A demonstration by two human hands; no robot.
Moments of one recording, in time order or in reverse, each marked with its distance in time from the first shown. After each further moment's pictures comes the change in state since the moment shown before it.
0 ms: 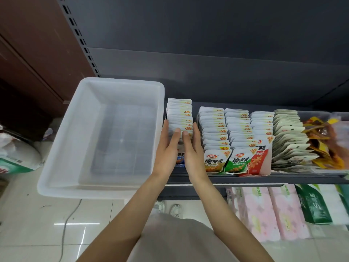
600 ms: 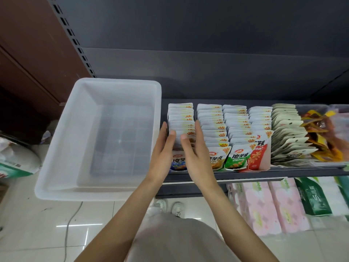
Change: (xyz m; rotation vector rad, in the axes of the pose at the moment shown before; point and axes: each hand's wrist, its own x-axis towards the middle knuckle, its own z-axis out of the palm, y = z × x) left_hand -0.014 0.006 -0.012 -0.018 -0.066 0.023; right_hand -0.021 -0.017 -0.009 -0.252 -0.027 -0.079
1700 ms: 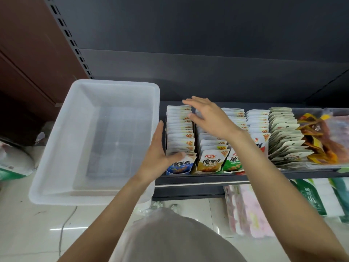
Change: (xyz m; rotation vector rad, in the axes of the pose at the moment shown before) left_hand 0.021 -0.009 -0.024 0.286 -0.218 0.062; right_hand 0.108 -0.026 -0.066 -0.886 -0.318 -0.426
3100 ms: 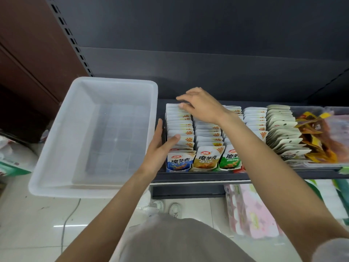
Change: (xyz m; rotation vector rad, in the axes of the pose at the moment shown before) left_hand -0.006 0.019 0.023 -0.227 0.149 -0.138; right_hand 0.030 0.009 -0.006 -0.178 -0.066 -0.093
